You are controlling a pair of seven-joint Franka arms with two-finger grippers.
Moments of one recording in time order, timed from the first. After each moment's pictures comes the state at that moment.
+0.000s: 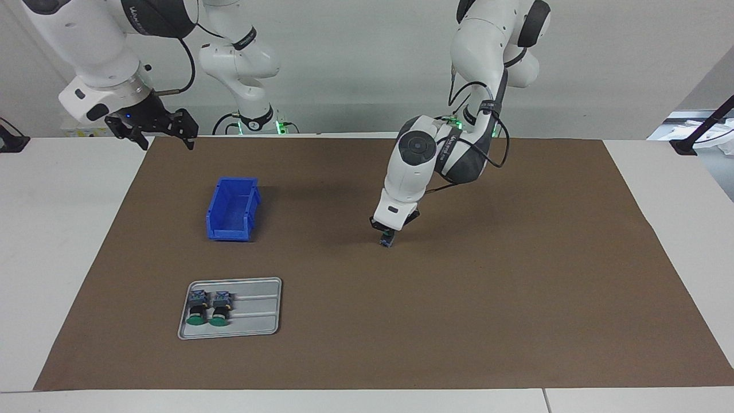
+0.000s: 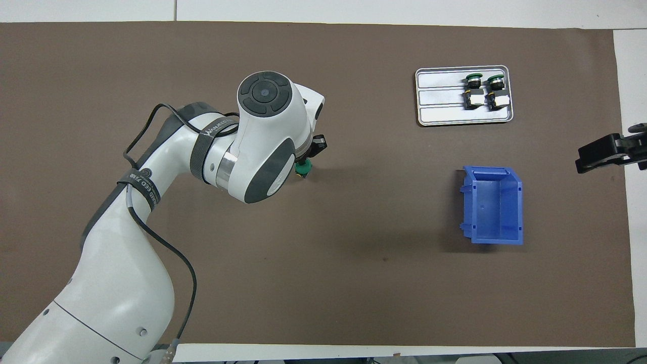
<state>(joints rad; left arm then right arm) -0.68 0.45 -0.01 -1.59 -0.11 2.02 -0.83 -0.04 -0.03 0.00 -1.59 -0.05 1.40 -0.06</state>
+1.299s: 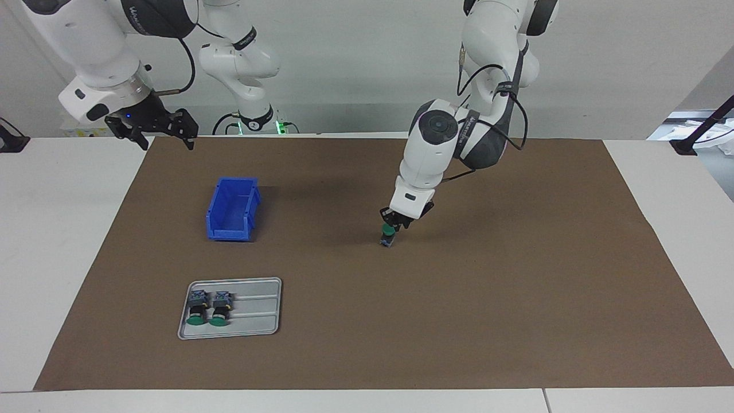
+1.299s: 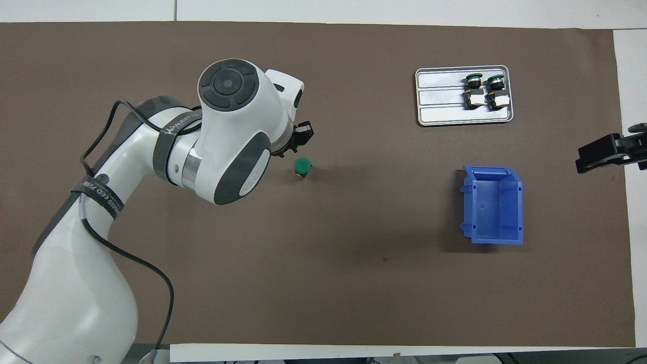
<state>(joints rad) -0.64 0.33 0.01 -1.63 -0.11 1.99 -0.85 -0.04 -0.03 0.00 -1.59 -0.05 1.40 -0.06</state>
